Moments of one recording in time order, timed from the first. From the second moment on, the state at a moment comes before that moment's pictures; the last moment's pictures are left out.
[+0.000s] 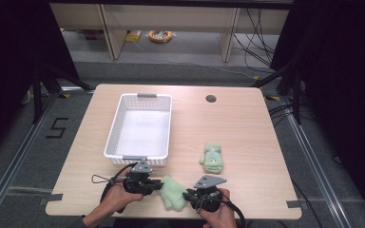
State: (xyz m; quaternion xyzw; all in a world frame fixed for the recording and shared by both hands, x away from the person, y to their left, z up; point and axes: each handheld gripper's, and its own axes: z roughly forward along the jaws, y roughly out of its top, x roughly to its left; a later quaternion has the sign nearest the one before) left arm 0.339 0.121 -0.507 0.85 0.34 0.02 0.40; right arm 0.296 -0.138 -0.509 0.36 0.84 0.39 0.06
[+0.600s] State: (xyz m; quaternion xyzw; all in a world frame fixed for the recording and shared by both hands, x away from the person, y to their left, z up) left arm 0.324 0.107 -0.495 0.83 0.32 -0.03 0.44; right arm 0.300 -0.170 -0.479 0.34 0.84 0.41 0.08
